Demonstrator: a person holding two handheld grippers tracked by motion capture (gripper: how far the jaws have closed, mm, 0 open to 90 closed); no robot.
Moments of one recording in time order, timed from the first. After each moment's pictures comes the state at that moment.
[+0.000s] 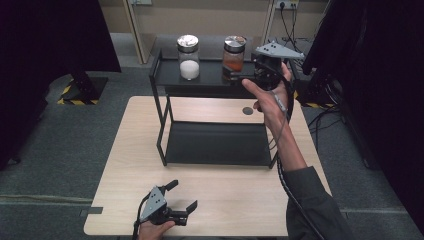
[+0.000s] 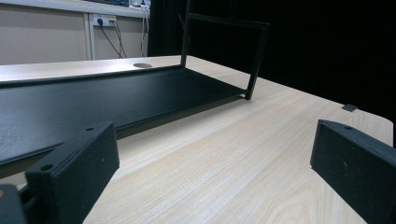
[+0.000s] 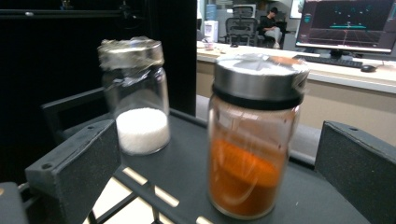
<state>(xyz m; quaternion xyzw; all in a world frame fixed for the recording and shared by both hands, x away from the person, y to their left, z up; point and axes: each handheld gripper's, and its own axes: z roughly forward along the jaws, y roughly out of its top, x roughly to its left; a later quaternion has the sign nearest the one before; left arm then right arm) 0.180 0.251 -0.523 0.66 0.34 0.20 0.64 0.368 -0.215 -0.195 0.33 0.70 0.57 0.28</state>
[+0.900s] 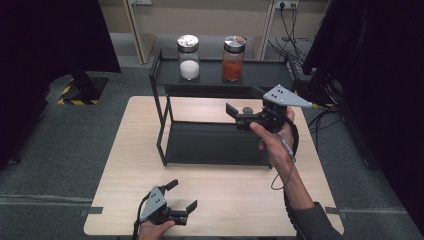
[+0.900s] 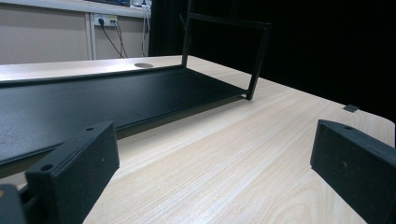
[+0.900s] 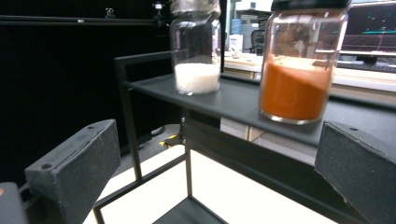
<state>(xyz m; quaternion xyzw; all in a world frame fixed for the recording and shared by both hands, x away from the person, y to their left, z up) 0.180 0.251 -0.523 0.66 0.34 0.20 0.64 0.315 -0.247 -0.267 0.29 0.69 0.62 0.25</state>
